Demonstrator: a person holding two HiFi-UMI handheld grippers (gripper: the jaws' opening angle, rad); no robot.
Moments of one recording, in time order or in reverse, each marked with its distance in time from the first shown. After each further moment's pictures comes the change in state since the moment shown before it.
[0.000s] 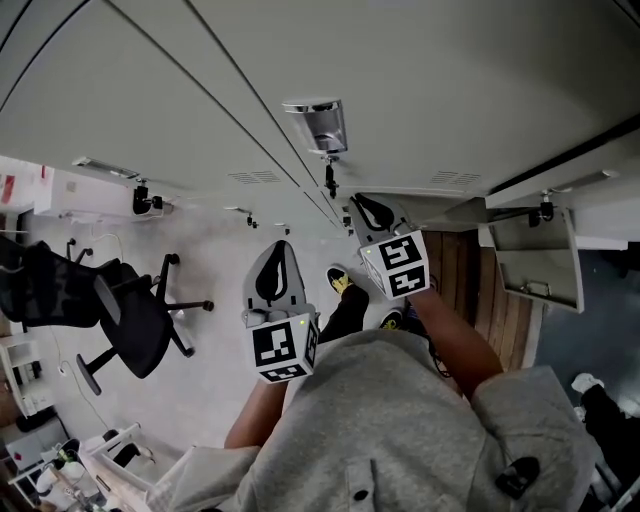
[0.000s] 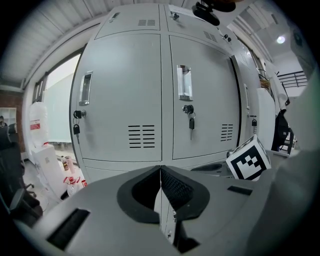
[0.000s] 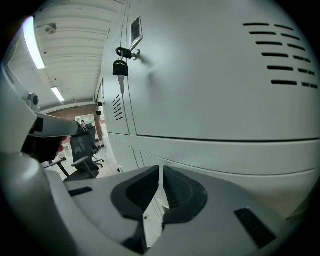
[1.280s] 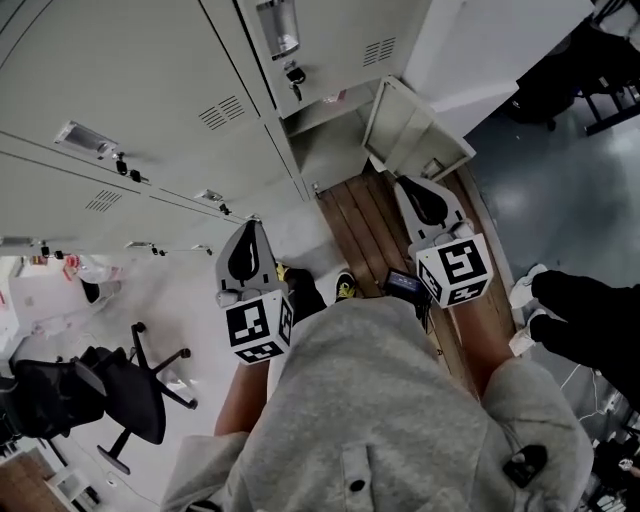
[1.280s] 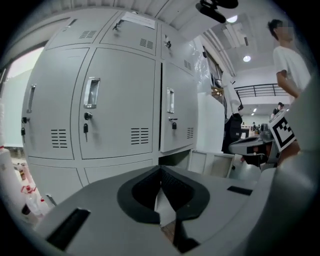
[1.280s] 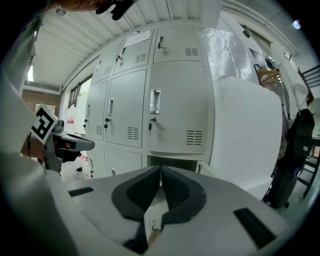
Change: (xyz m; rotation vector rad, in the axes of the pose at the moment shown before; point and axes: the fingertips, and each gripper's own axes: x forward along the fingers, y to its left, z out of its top) left arm -0.064 -0.233 -0.013 0.129 -0.053 -0.406; right arm -0.402 -0.117 -0.047 -0.009 -0.131 -0.520
